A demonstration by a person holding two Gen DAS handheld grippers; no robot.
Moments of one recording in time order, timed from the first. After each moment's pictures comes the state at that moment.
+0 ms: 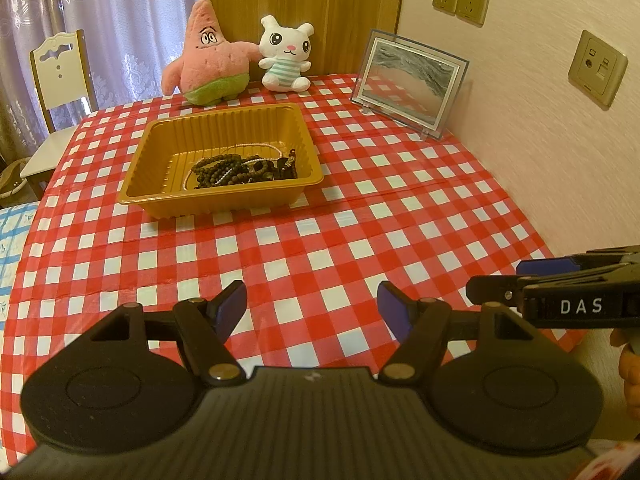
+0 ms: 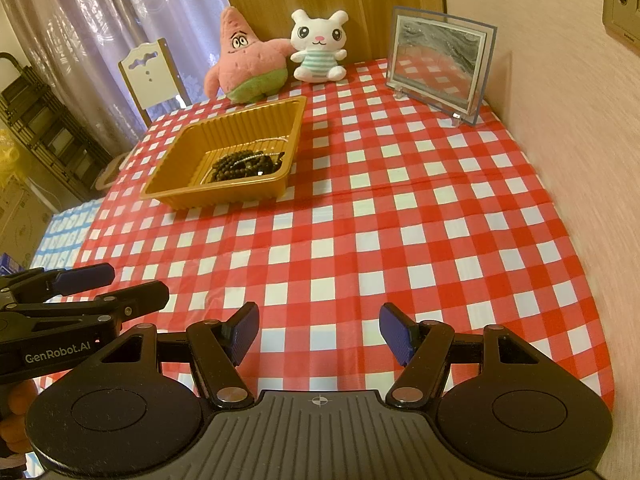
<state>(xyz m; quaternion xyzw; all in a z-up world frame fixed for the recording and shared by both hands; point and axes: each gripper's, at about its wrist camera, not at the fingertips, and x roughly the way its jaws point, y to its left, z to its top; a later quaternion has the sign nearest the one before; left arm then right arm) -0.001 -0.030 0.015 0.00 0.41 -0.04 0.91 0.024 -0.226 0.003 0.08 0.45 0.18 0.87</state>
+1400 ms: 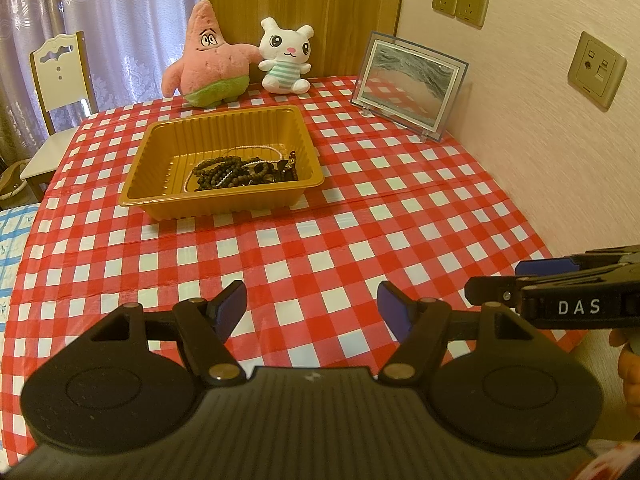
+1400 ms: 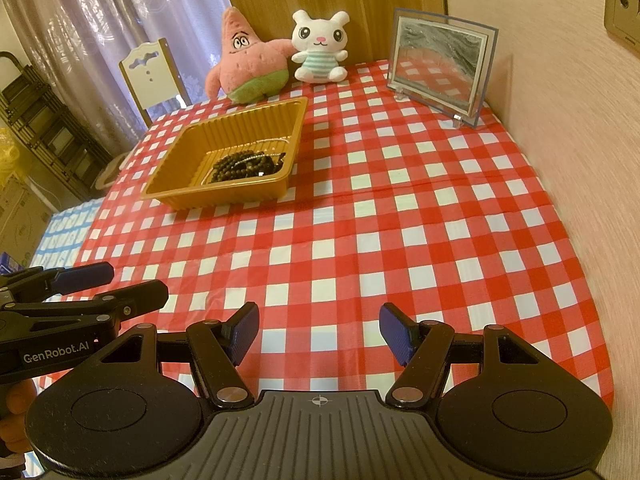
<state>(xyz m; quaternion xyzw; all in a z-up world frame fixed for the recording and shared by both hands) -0.002 -0.028 0.016 0.00 0.41 -0.04 0.91 0.026 -0.225 0.003 0.07 0.45 0.18 0.87</state>
